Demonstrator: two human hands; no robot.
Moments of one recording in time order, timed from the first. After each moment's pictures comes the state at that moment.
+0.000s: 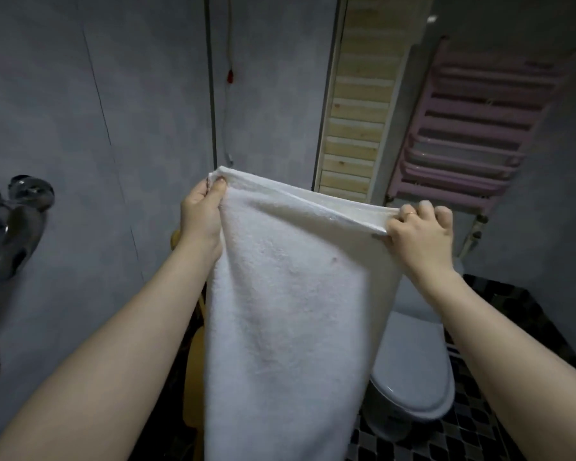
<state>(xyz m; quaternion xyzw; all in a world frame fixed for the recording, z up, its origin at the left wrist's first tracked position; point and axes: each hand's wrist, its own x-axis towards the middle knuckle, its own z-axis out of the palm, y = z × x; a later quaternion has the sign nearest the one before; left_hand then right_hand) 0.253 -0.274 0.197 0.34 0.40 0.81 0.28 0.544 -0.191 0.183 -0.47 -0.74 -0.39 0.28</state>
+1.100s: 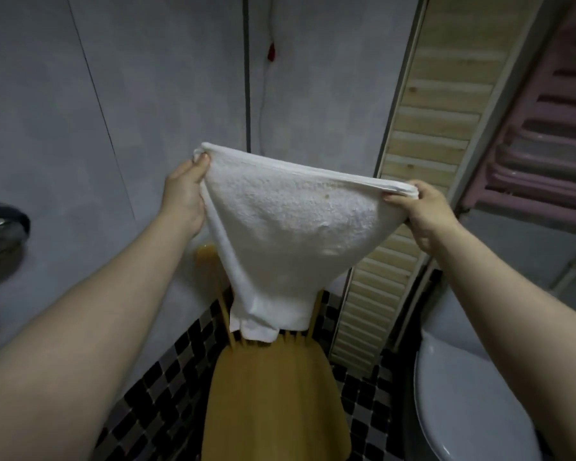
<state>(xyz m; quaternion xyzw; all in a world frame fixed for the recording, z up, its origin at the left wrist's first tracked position) 0.097 -0.124 0.213 0.27 0.42 0.81 0.30 0.388 0.007 0.204 -0.41 -0.62 0.47 0.48</state>
